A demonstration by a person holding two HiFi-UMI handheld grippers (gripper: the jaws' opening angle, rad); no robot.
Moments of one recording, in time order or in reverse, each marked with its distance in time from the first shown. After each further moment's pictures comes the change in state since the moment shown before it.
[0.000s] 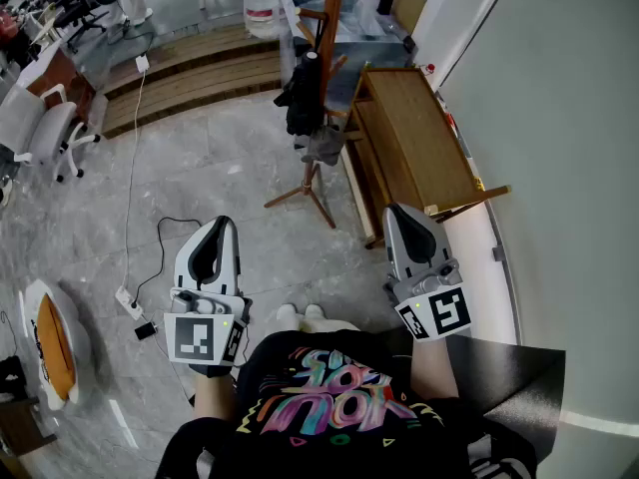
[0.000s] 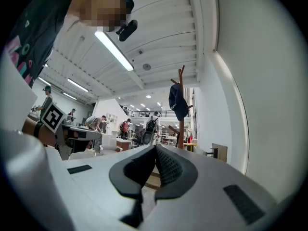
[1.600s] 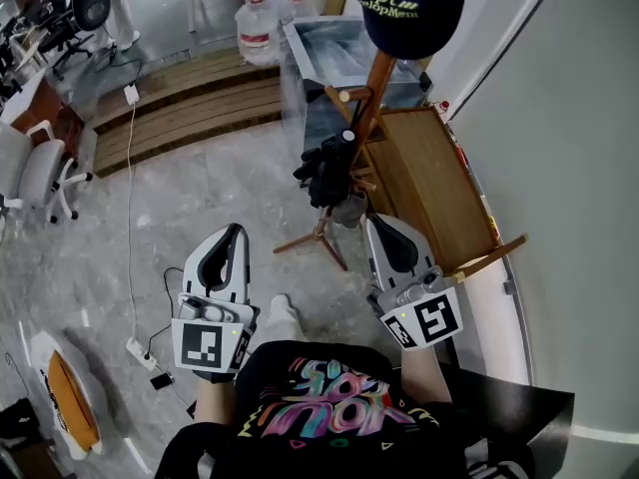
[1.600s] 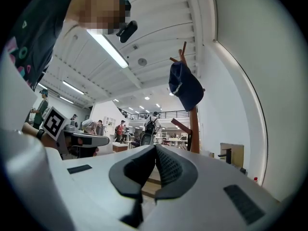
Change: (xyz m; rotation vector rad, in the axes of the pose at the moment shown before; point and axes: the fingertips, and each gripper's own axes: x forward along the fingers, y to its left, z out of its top) left arm 0.188 0.153 -0.001 0.023 -0.027 -0.121; right arm 0.248 -0.017 -0.019 0.045 -0.028 -0.001
